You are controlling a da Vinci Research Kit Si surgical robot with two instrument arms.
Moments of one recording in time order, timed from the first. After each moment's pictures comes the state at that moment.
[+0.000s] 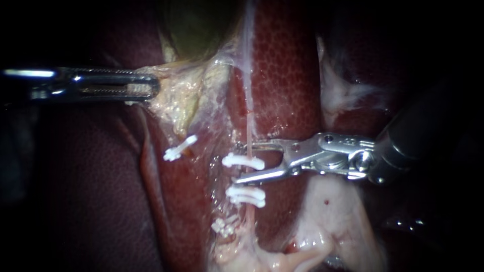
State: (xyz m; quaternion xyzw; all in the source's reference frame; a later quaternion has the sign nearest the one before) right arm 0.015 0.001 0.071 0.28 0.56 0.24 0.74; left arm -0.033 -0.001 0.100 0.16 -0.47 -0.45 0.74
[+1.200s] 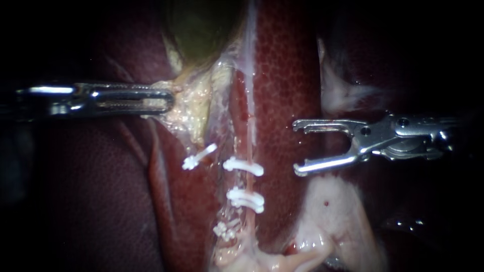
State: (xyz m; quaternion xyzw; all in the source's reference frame) right arm 0.007 0.004 0.061 0.26 0.59 0.17 0.75; left arm -0.037 -0.004 0.104 0.16 -0.46 -0.43 0.75
